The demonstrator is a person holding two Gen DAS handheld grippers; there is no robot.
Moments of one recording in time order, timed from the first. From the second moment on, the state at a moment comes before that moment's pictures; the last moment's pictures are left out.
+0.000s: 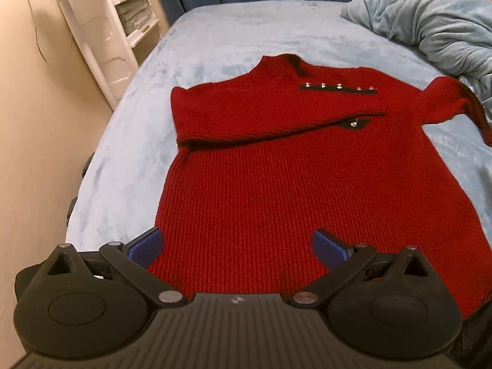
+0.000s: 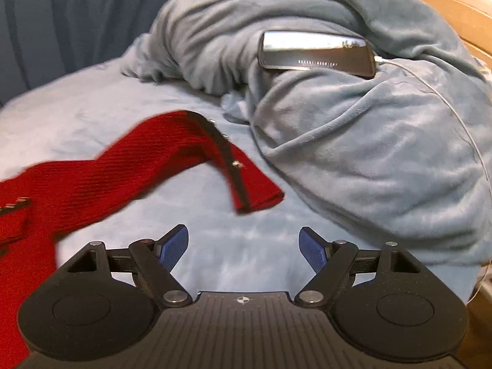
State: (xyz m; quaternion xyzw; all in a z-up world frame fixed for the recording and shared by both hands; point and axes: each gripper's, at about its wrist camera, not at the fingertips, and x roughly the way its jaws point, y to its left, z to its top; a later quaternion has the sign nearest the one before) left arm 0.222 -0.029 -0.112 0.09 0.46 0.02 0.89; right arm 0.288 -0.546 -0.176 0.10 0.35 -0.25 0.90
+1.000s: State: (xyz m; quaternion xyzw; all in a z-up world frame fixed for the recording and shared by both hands) left arm 0.237 -0.039 -0.116 0.08 0.48 0.03 0.87; right arm 0.282 -0.590 -0.112 0.14 0.22 -0.25 0.94
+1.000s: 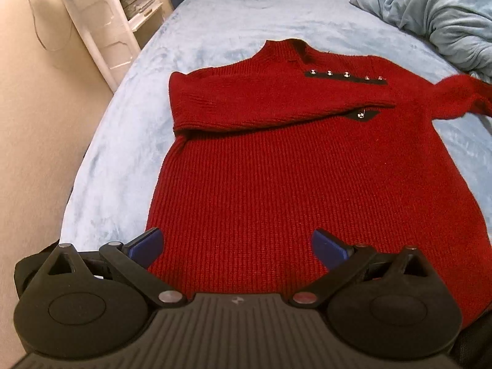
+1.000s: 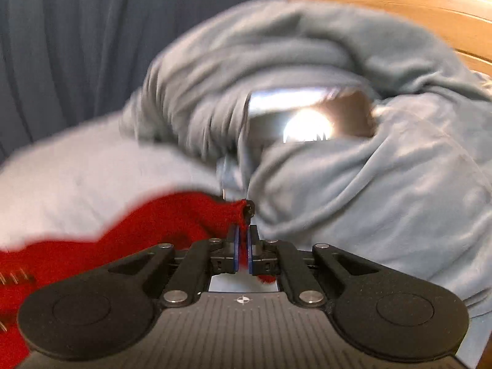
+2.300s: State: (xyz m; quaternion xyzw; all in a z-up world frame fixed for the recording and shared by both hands) left arm 0.251 0.061 -0.093 0.00 0.45 0.11 0.89; right arm 0.316 -0.577 -0.073 0.13 0.25 -0.29 0.91
